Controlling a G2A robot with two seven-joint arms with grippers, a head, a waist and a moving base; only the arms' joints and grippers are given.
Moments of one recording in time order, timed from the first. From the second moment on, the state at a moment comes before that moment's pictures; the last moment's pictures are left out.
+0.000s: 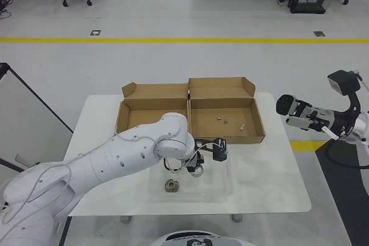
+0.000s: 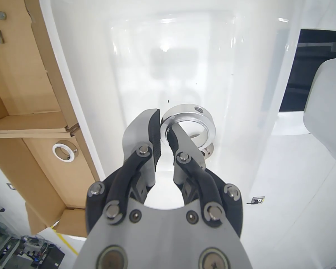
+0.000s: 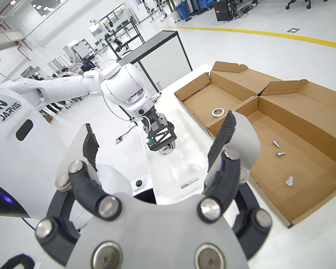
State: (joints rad) left arm 0.55 -1.18 -0.28 -1.65 0.55 -0.50 -1.32; right arm -1.43 -0.81 1.76 -1.76 0.43 -0.61 1.21
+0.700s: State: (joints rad) left arm 0.72 -1.04 -0.60 -1.76 0.46 -0.49 -1.17; right arm -1.43 -0.81 1.76 -1.76 0.43 -0.61 1.21
